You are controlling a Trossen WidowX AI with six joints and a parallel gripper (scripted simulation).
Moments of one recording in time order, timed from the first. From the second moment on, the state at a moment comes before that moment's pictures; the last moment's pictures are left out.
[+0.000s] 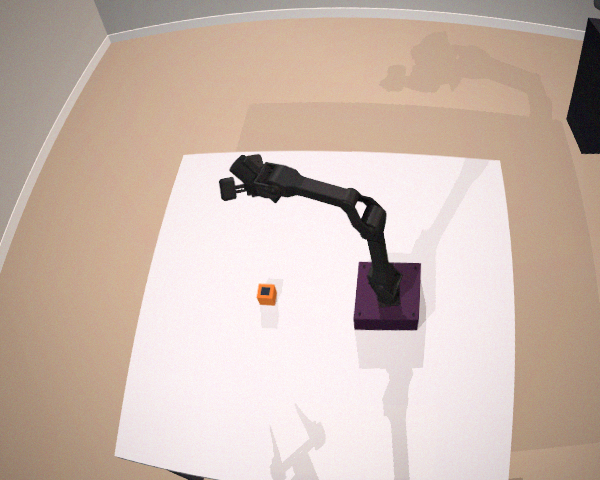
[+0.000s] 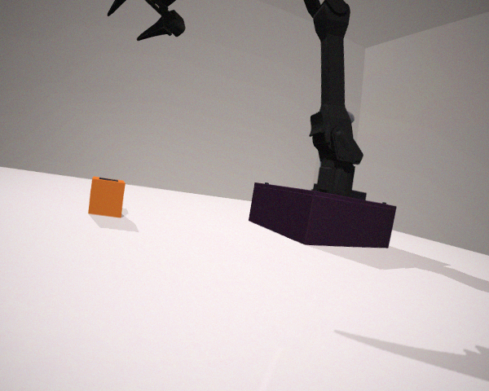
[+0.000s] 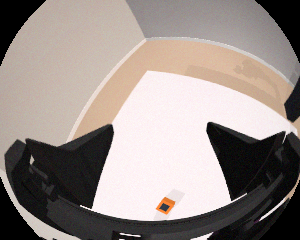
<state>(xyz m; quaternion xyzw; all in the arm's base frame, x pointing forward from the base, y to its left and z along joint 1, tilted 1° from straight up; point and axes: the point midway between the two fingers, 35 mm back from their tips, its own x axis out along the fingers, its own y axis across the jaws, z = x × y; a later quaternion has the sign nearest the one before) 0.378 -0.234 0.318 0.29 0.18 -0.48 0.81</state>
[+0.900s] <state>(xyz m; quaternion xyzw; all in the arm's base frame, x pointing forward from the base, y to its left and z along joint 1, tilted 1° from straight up) 0.387 -0.068 0.084 0.04 0.69 -0.06 0.72</state>
